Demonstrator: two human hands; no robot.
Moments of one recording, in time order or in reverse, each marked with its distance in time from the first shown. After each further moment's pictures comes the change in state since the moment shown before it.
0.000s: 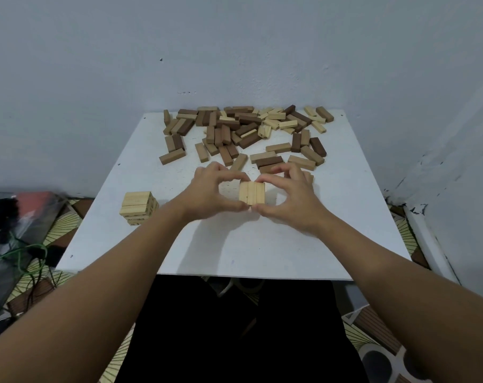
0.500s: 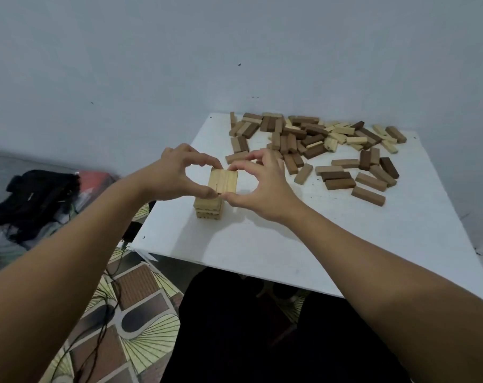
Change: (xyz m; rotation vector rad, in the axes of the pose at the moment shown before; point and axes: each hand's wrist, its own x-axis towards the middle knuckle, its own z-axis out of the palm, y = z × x) left_hand -0.086 -0.096 -0.144 0.122 0.072 -0.164; right_hand 0.060 -0.141 0.104 0.121 -0.045 -0.243
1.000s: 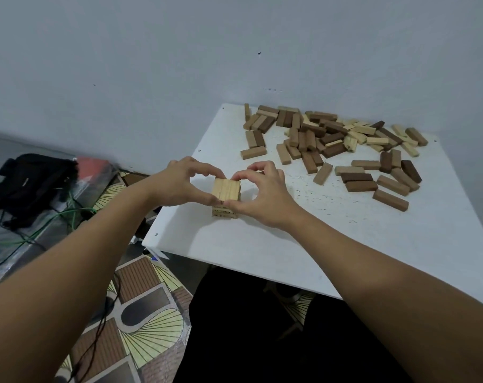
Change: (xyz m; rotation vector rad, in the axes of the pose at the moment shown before) left_hand 0.003 -0.058 0.014 -0.113 -0.091 -0.085; right_hand 0.013 0.003 0.049 -0.084 -0.132 0.128
